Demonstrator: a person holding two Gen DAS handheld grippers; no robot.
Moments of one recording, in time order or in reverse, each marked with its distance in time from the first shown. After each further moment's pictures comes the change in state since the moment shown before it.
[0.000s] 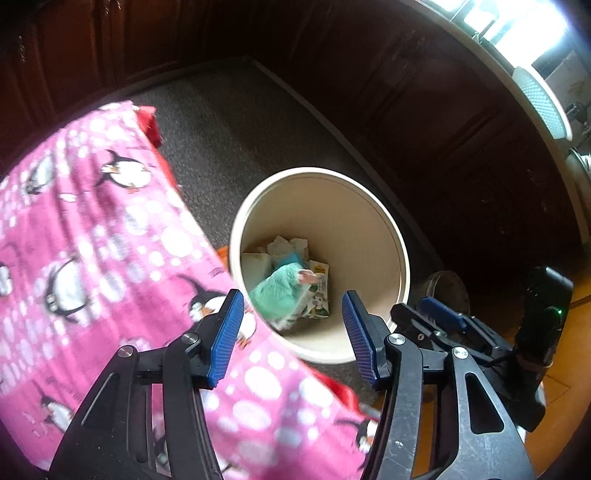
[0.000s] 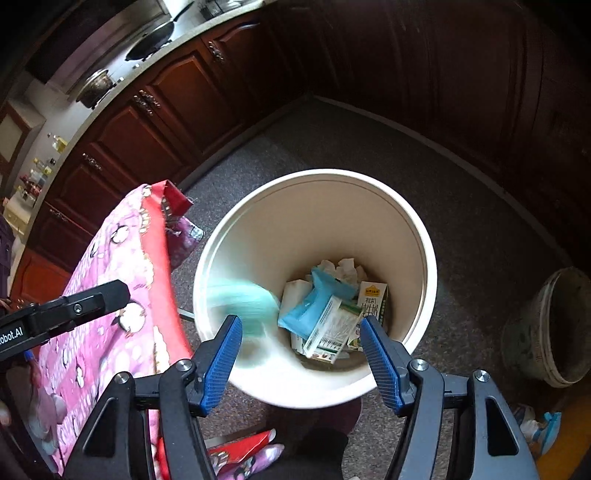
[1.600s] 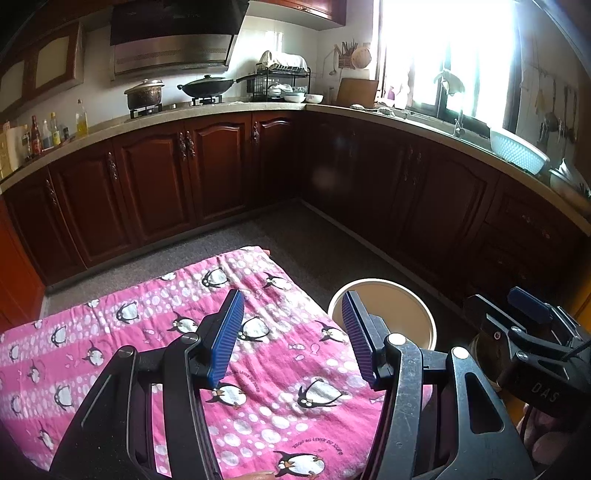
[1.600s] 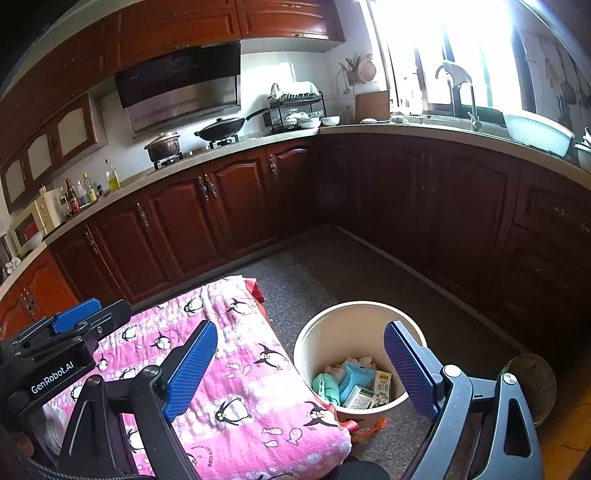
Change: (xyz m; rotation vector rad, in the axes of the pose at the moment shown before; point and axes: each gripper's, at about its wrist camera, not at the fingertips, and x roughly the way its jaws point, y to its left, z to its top) left arm -0.217 0.026 -0.104 0.117 -0.567 0.241; right arm -0.174 0.158 -0.065 -0.172 -0.479 -0.062
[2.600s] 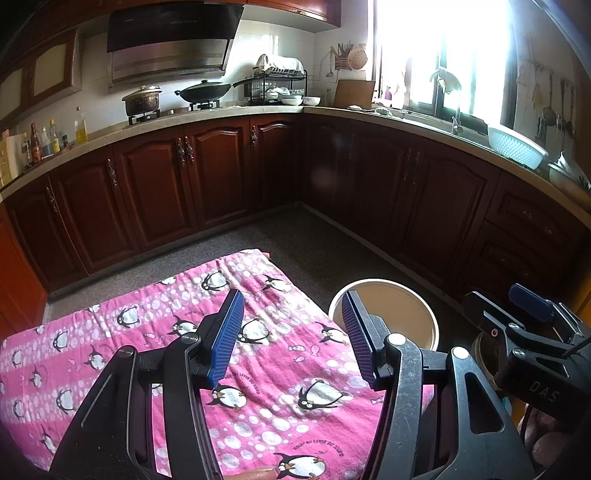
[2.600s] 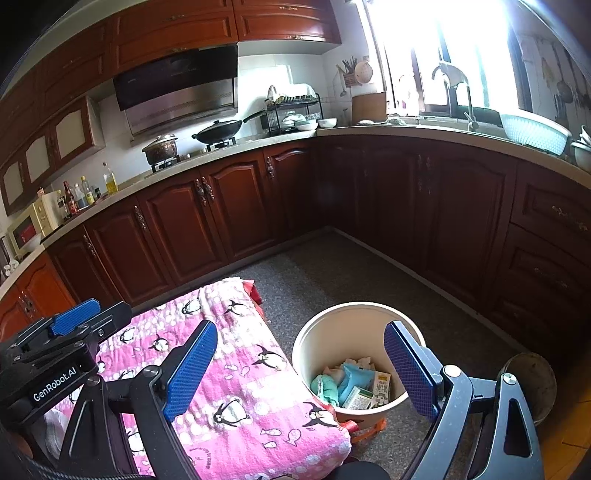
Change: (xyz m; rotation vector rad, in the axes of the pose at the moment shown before) left arm 0.001 -0.008 -0.002 0.019 -0.012 0.010; right arm 0.003 -0.001 -0.001 0.004 -0.006 -0.011
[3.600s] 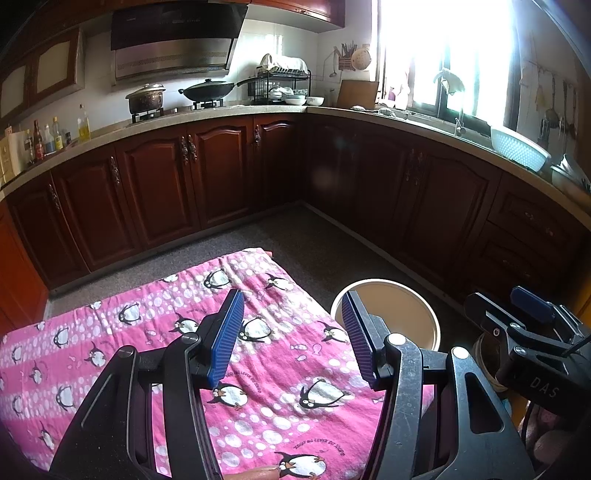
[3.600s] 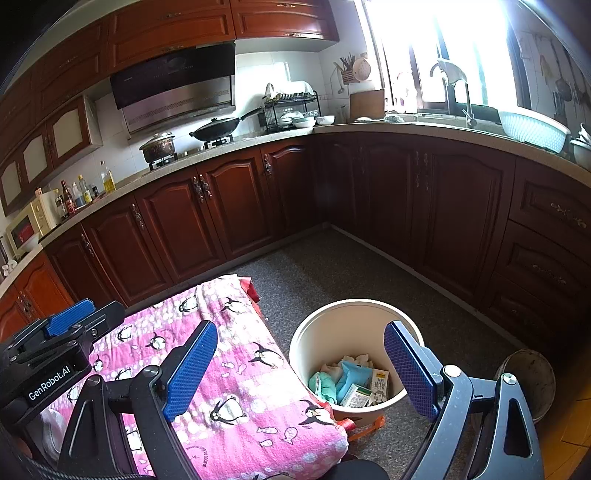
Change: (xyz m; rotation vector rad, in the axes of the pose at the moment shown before) left arm 0.002 0.005 -0.004 -0.010 0.001 0.004; right arm 0.002 -0.004 -0.001 0.005 0.011 -0.005
